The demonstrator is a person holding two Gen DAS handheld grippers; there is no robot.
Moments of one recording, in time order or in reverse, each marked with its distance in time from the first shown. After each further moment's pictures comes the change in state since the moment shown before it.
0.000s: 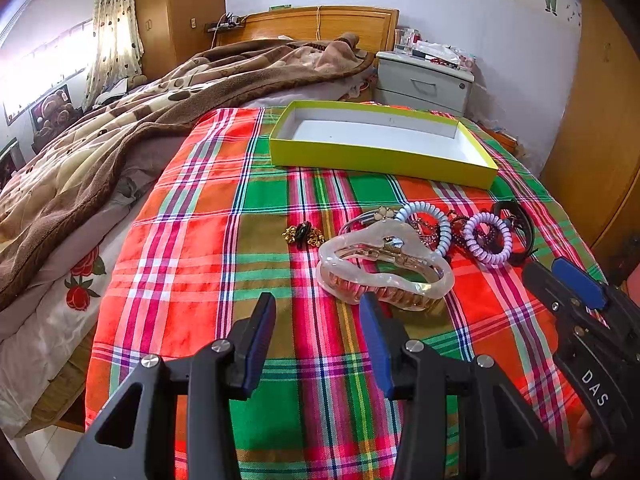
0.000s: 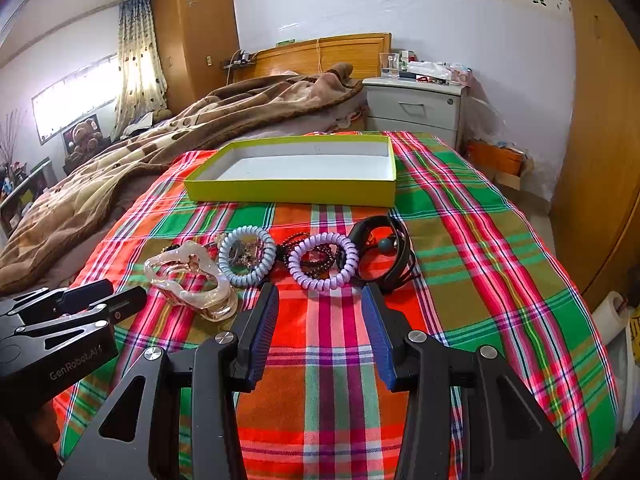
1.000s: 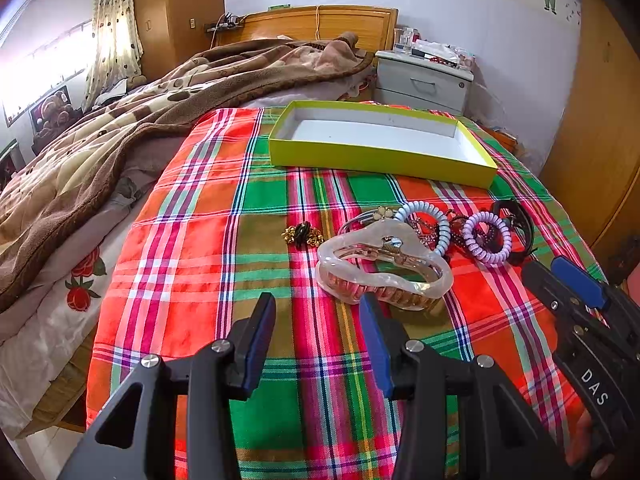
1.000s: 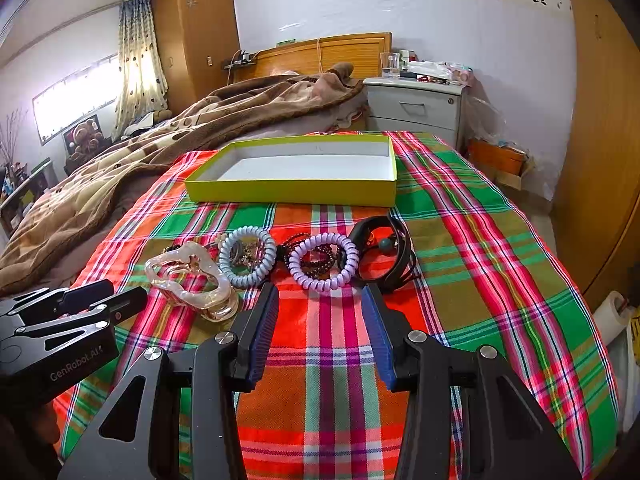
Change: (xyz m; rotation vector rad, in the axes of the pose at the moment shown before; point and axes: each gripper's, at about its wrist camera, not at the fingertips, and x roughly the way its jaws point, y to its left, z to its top) left arm 0.002 0.001 0.000 0.005 -0.002 0.003; right arm 0.000 0.001 -0.001 0.002 -0.002 0.003
